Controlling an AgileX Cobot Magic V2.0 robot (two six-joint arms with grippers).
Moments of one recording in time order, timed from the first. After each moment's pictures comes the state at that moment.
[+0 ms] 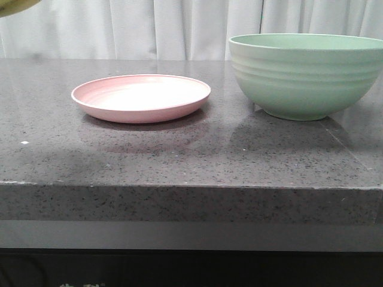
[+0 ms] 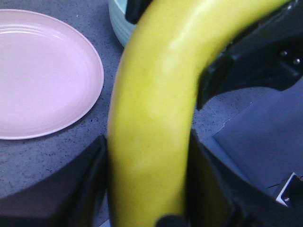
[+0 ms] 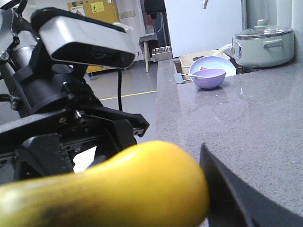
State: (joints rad) left arm -0.46 1.04 -0.96 -0.71 0.72 0.46; right arm 0.37 1.63 -1.17 1.77 1.17 -1.82
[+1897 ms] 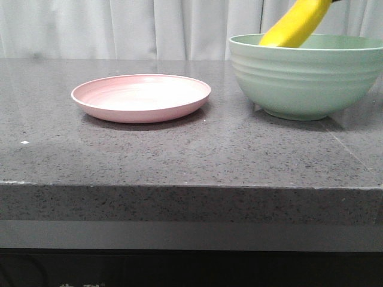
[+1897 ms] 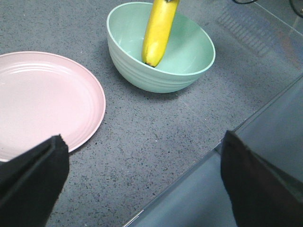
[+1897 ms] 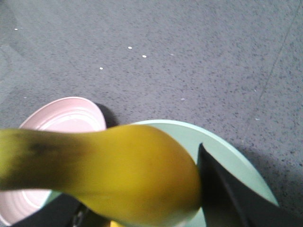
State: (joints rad) left arm -0.46 0.95 -0.98 -0.68 0.71 0.46; right arm -0.12 1.68 -1.44 1.02 0.83 -0.83
